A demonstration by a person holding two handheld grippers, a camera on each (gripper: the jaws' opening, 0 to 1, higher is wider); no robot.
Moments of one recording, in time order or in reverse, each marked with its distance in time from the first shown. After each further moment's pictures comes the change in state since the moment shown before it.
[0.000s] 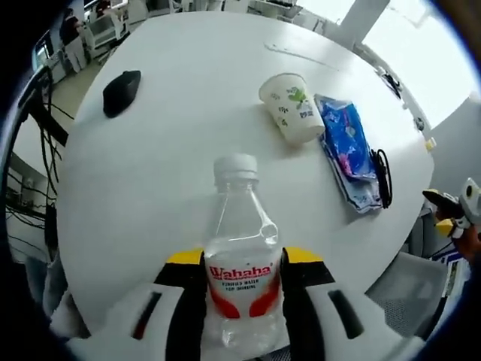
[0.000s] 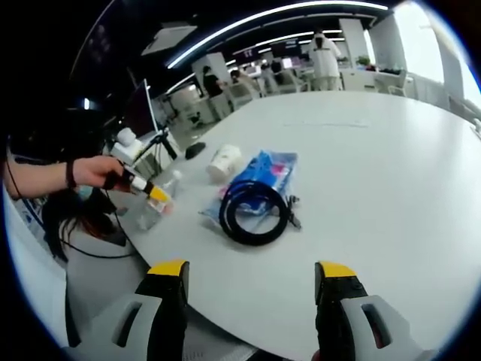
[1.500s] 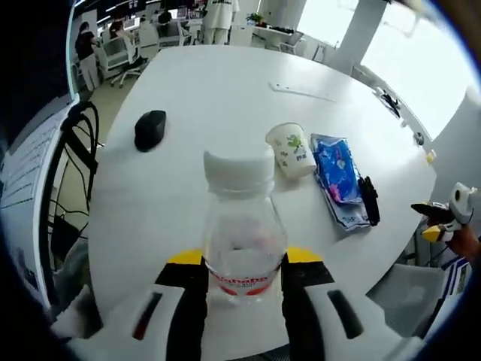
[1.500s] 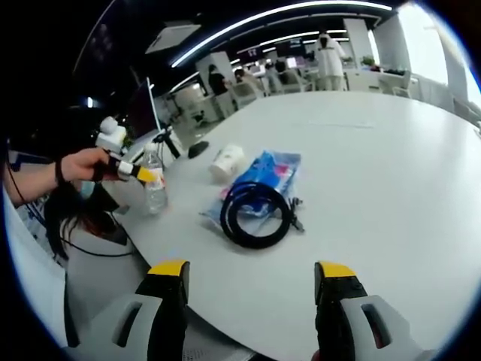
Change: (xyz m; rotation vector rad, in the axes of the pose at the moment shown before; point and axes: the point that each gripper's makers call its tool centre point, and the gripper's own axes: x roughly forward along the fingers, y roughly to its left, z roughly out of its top) left arm -0.054 0.009 0.022 0.003 -0.176 0.047; right arm 0.005 0.000 0.003 -0.015 0.006 0.021
